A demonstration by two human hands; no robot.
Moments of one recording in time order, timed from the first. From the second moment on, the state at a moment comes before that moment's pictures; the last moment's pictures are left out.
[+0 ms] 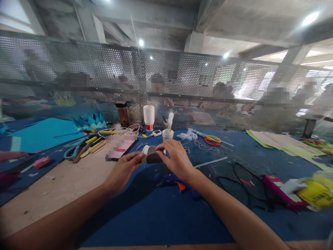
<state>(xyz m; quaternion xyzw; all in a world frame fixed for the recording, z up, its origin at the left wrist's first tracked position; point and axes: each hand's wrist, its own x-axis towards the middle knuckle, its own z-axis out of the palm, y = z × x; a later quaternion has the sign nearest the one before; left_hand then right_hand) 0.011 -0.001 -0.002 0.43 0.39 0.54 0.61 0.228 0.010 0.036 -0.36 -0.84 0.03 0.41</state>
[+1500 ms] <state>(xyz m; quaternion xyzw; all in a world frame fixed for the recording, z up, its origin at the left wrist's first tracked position) 0.013 0.002 -0.009 0.46 0.35 0.52 0.63 0.247 -0.003 0.004 -0.45 -0.77 0.14 0.43</state>
